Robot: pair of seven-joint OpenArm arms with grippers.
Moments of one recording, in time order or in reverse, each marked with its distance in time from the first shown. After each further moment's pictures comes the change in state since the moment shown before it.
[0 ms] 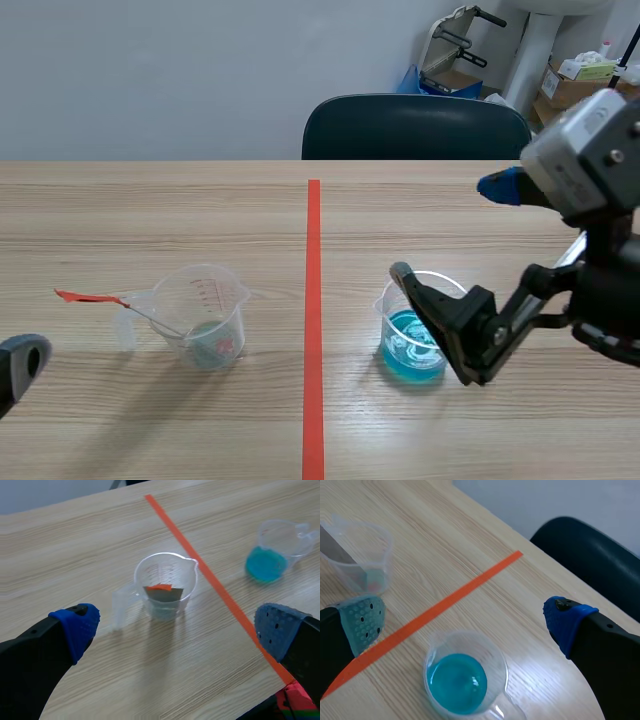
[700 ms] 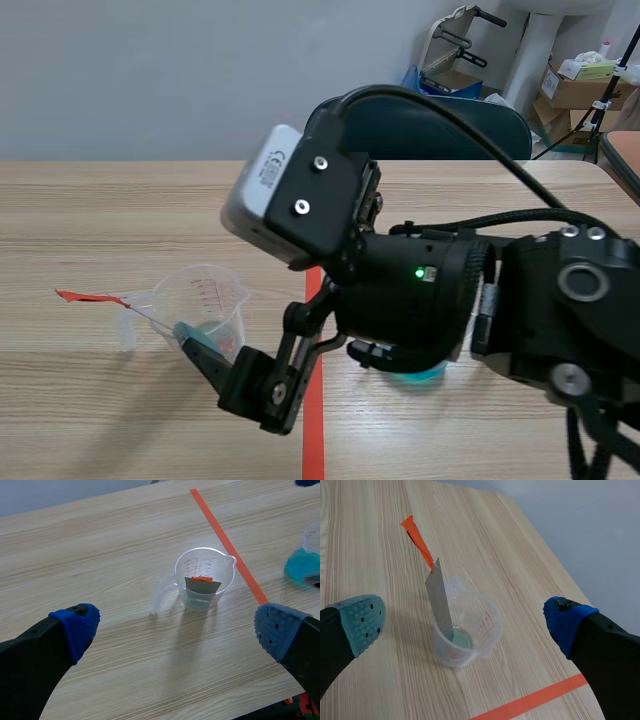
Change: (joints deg) left arm -0.1 14.8 -9.9 5.4 0.3 -7.8 6.6; right arm 27.0 -1.4 -38.9 -7.7 -7.3 -3.3 0.1
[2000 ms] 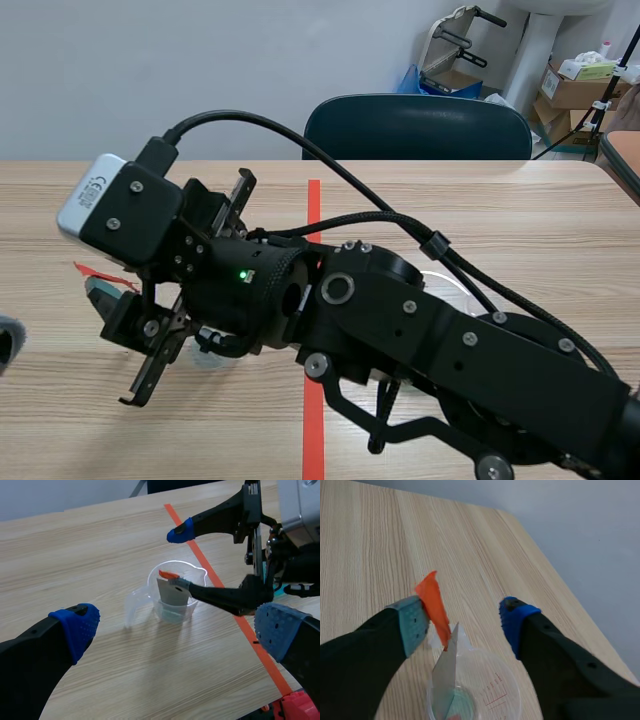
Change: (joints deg) left arm 5.5 -9.9 7.7 0.0 0.1 7.8 -8.5; right arm 13.3 -16.7 -15.0 -19.5 -4.1 -11.0 1.4
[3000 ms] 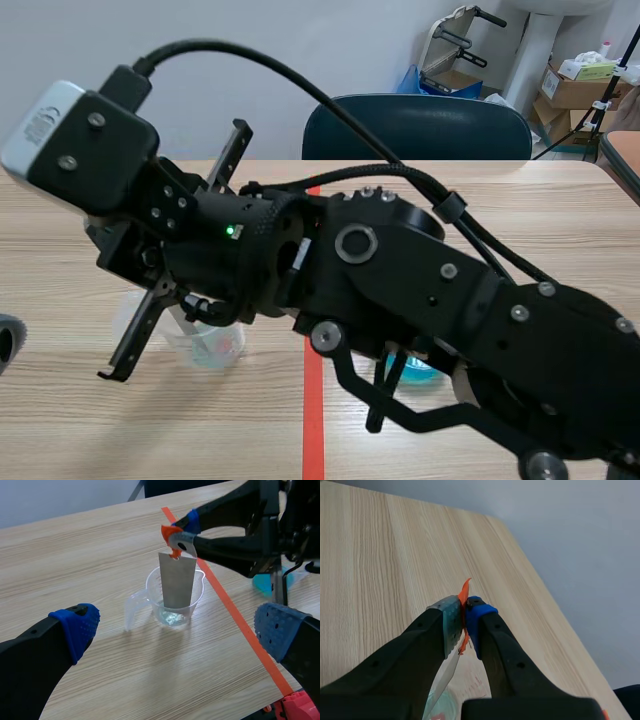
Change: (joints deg) left arm 0.0 0.1 0.0 0.0 0.3 0.0 -1.2; right arm 0.0 1.7 0.9 12.4 0.1 0.4 -11.9
